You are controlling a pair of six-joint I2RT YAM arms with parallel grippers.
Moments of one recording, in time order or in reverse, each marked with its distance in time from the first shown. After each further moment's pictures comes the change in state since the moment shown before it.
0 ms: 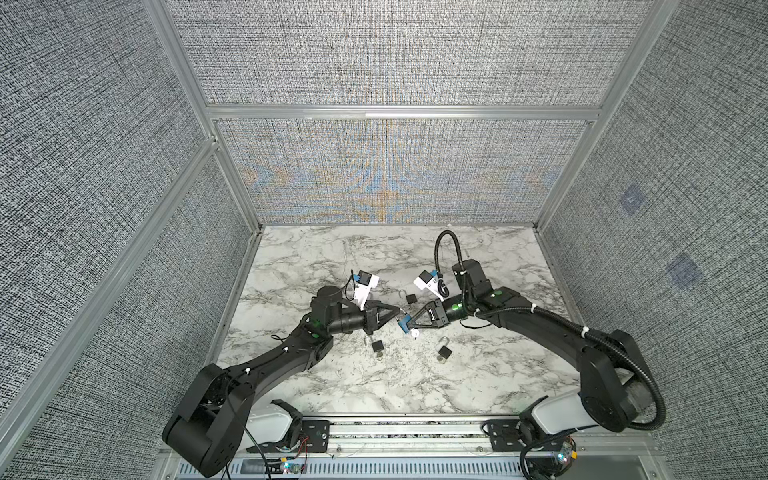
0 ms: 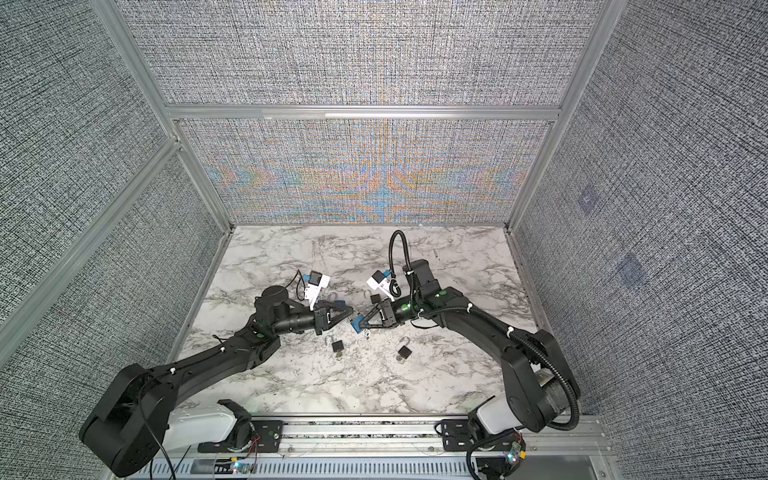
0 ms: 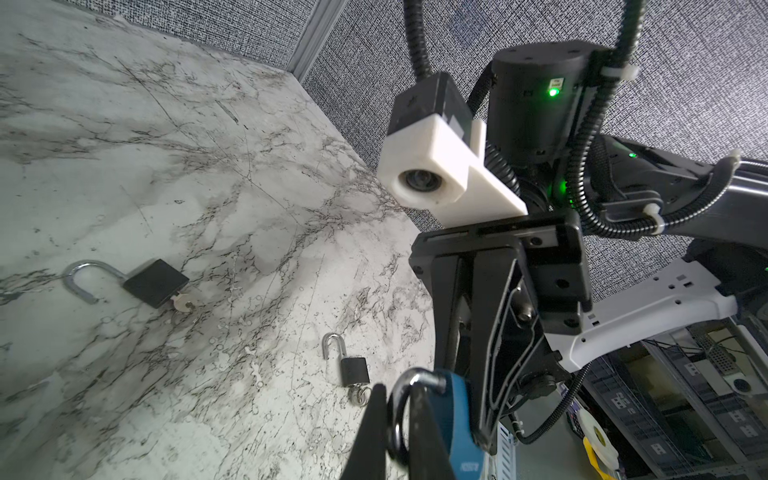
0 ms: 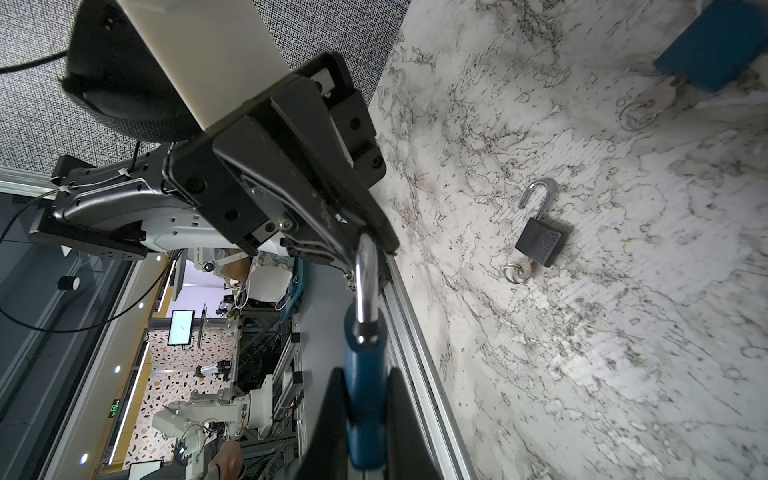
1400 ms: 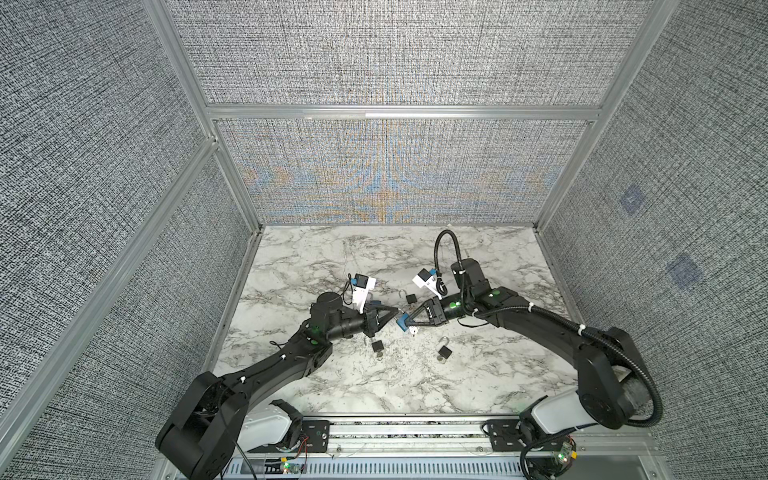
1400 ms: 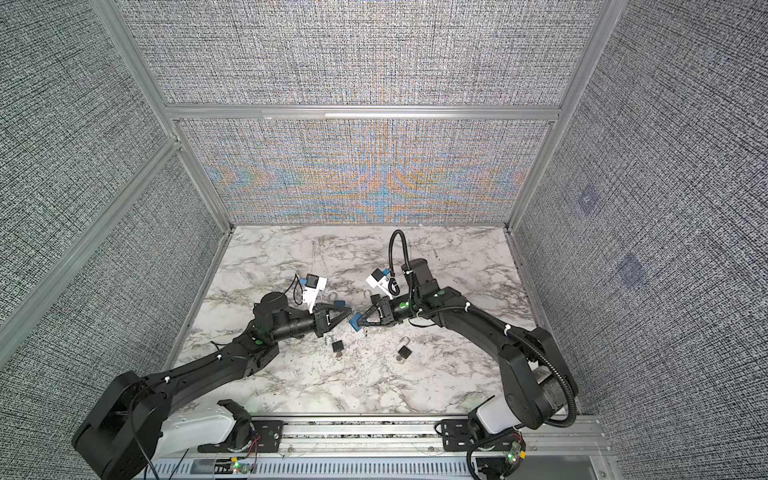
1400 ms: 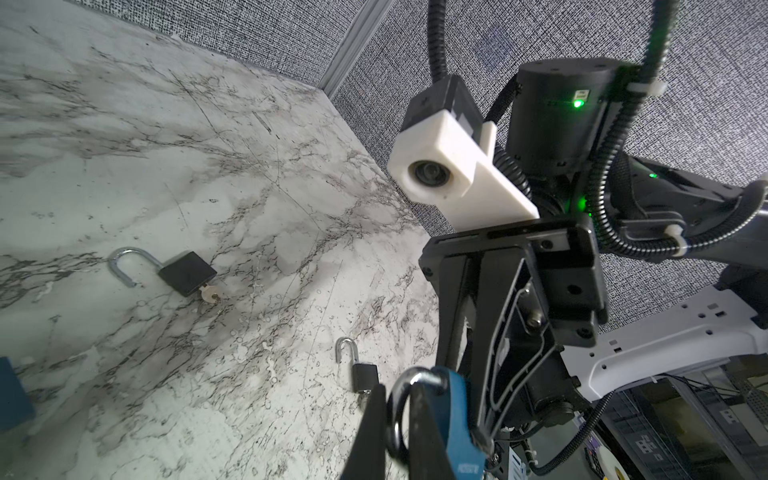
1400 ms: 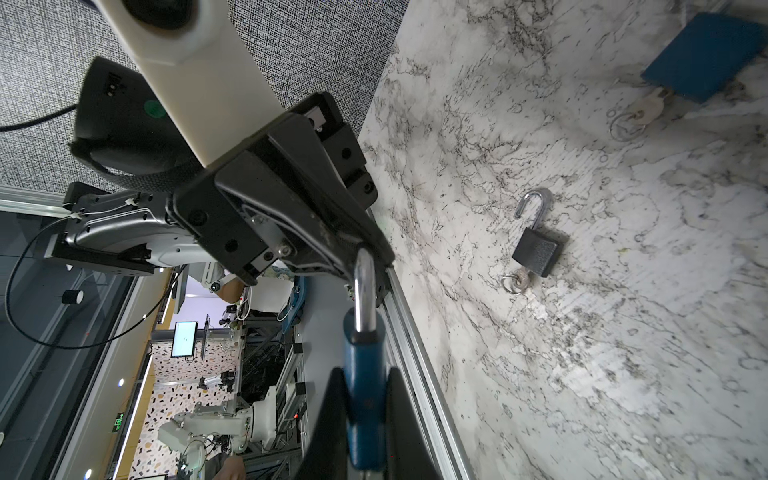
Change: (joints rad) left arm -0.038 -0.058 -0.040 -0.003 -0.128 -0.044; right arm -0.001 0.017 0.001 0.056 0.016 0.055
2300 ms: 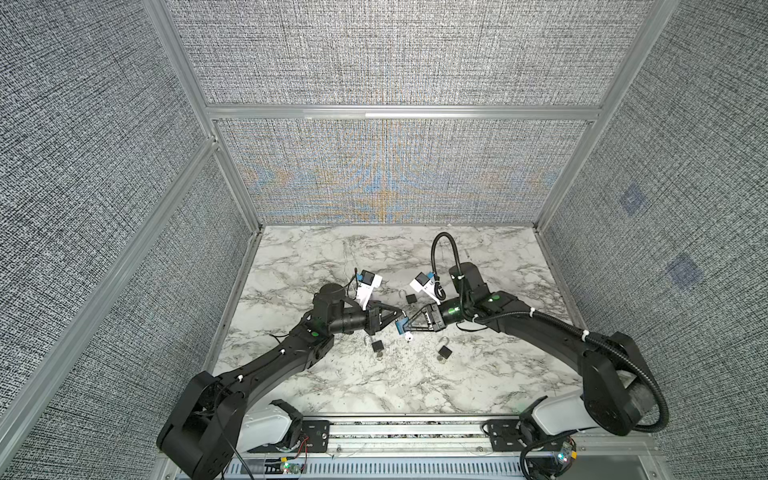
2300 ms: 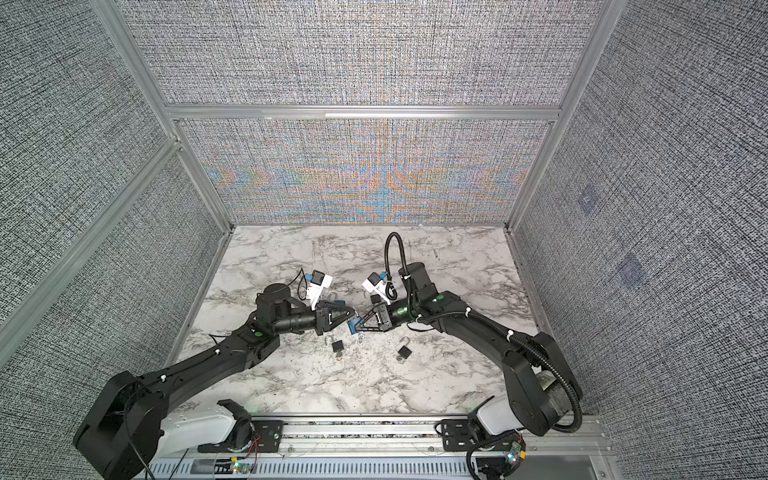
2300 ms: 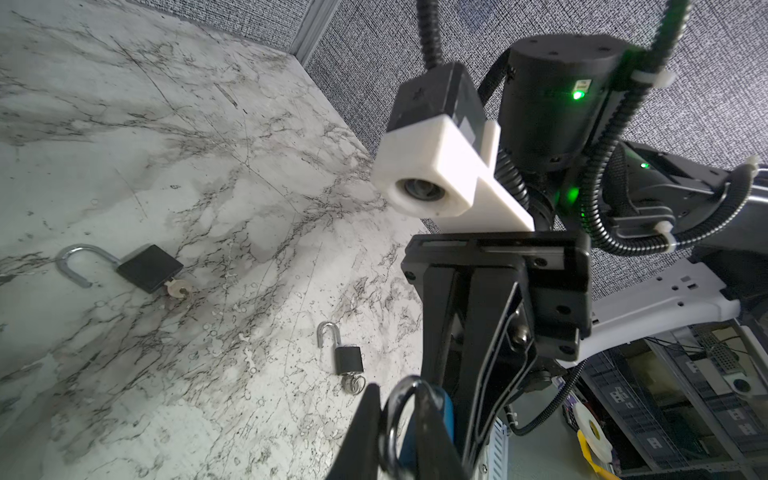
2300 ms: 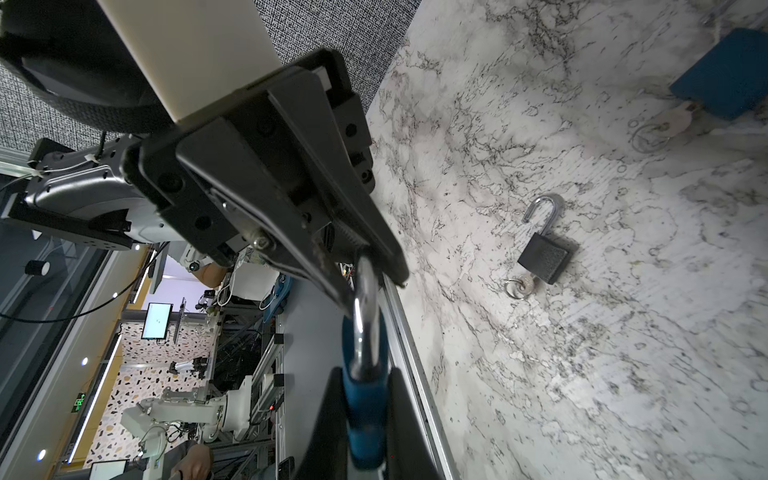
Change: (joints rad) left arm 0.014 0.013 0.092 -0.139 0.110 0.051; right arm 0.043 -0.034 -0.030 0.008 0.033 -0.066
